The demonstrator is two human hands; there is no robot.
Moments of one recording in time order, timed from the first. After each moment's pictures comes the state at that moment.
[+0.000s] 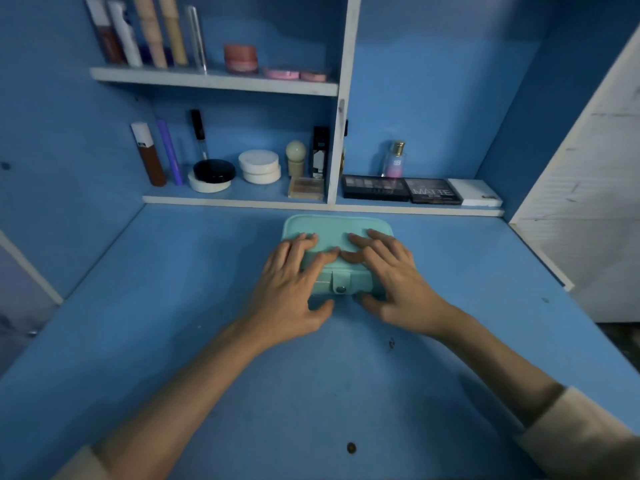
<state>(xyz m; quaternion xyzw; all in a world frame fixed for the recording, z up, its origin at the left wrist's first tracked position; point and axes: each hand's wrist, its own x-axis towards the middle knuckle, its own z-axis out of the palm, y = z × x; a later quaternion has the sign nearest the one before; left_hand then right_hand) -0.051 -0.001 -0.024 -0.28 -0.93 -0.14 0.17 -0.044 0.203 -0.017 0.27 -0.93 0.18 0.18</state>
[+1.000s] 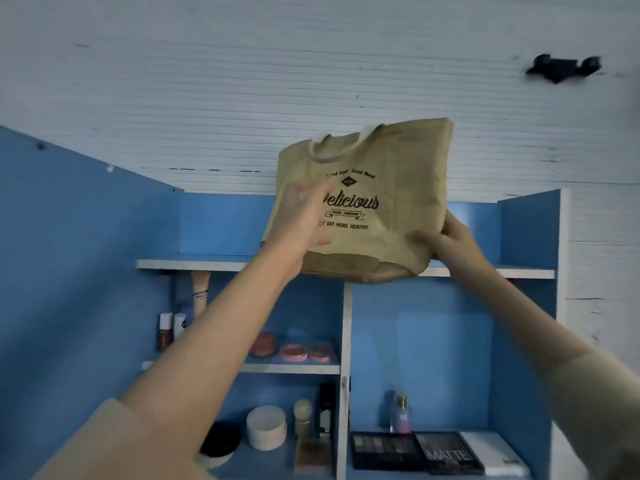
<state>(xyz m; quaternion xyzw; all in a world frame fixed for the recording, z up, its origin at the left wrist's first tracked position) -0.120 0.025 0.374 -0.20 -0.67 -0.68 0.21 -0.154 0.245 0.343 0.17 -0.72 0.58 0.33</state>
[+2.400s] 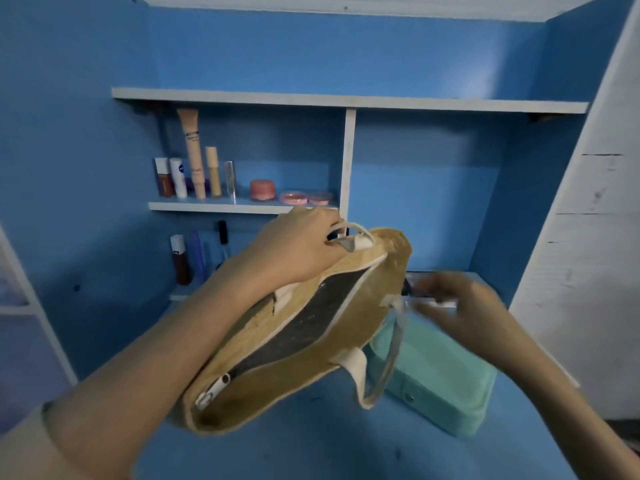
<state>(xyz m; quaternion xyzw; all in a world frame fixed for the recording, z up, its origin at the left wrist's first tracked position) -0.072 0.013 0.200 -0.27 -0.94 -0.14 0.16 -0.023 0.234 0.122 0.08 -0.94 0.29 0.18</state>
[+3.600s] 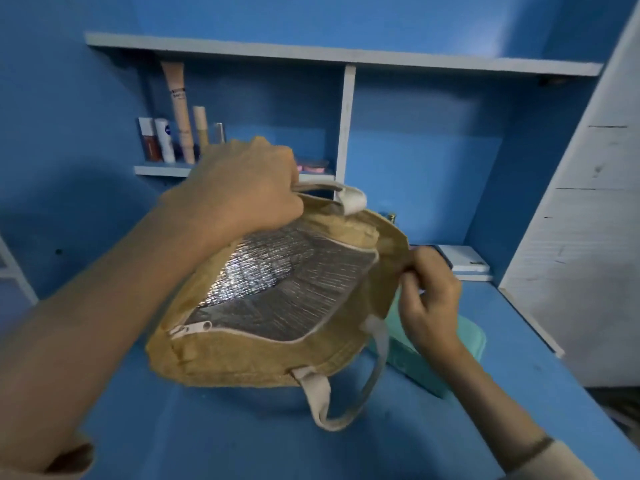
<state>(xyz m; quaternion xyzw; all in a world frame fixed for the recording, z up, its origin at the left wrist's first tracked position) -0.038 -0.007 0.228 -0.13 -0.97 0.06 0.21 -0.040 0.189 0.075 0.17 -0.76 0.40 0.48</state>
